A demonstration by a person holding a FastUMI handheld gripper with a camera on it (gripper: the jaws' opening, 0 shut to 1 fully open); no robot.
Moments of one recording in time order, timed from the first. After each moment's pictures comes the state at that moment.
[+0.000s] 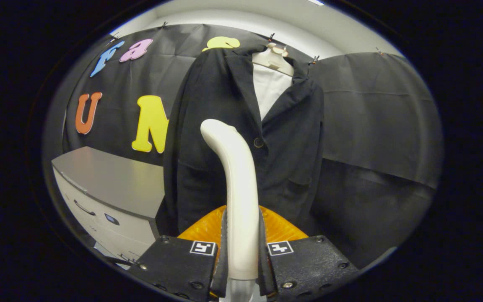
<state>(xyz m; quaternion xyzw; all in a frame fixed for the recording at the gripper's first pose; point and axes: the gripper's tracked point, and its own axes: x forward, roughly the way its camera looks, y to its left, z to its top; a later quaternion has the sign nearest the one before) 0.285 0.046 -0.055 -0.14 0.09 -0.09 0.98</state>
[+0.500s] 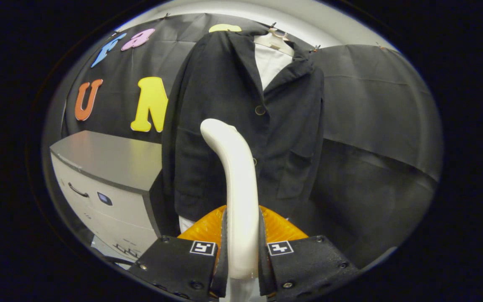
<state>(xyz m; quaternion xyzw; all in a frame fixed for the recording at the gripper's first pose) 0.270 0.031 -0.111 -0.14 0.14 -0.10 0.97</state>
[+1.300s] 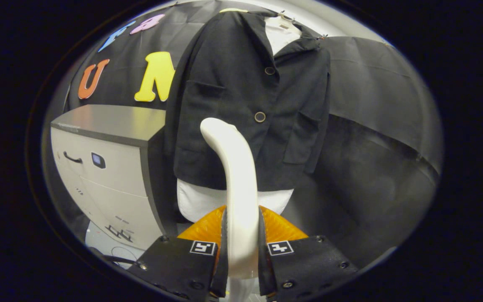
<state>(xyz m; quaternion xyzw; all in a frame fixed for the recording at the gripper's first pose) 0.248 0.019 -0.192 -0.16 0.21 -0.11 0.96</state>
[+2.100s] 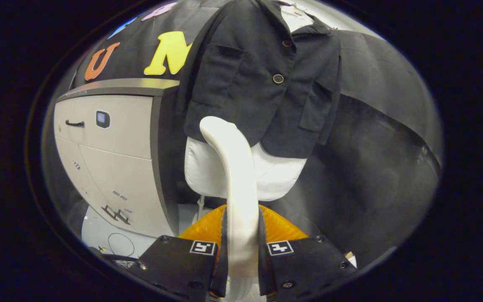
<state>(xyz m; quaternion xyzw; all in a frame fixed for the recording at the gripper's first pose) 0.220 0.023 -0.259 -0.16 0.27 -0.11 0.94</state>
